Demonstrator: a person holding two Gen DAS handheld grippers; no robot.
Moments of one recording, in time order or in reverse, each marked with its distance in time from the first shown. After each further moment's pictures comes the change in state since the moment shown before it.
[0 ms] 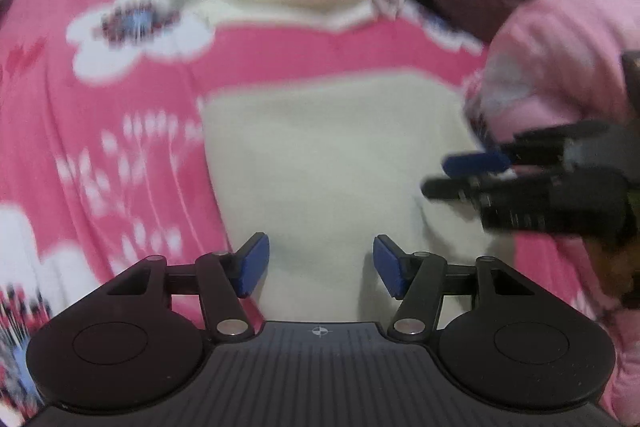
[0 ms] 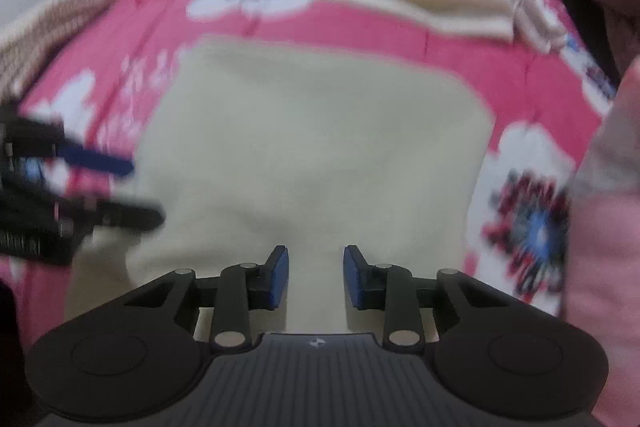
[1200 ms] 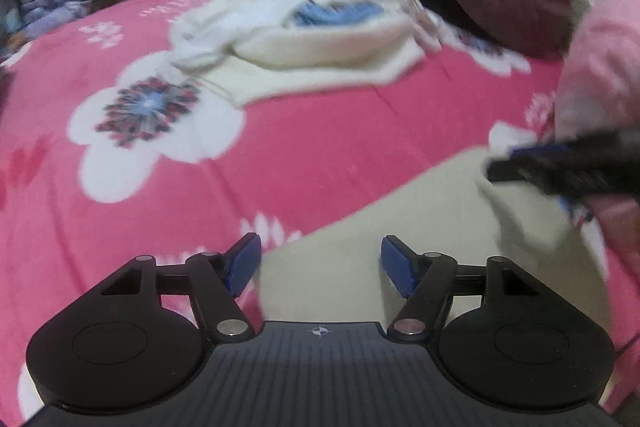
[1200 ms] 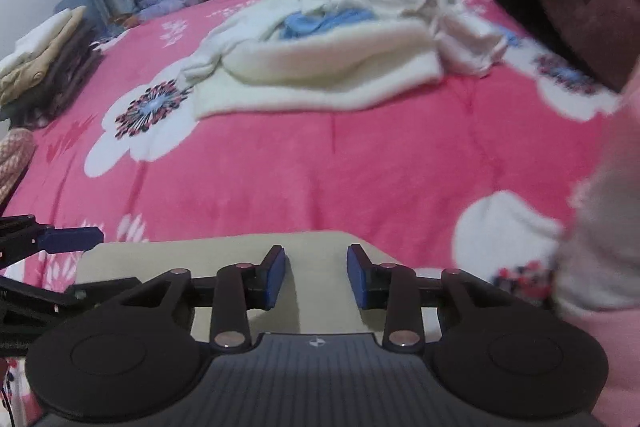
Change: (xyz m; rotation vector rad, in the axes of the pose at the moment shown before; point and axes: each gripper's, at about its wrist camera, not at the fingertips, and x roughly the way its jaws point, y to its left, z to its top) left arm 0.037 0.025 0.060 0.096 -0.082 0.119; right arm 0.034 -0.063 0.044 0.287 -0.129 -0.079
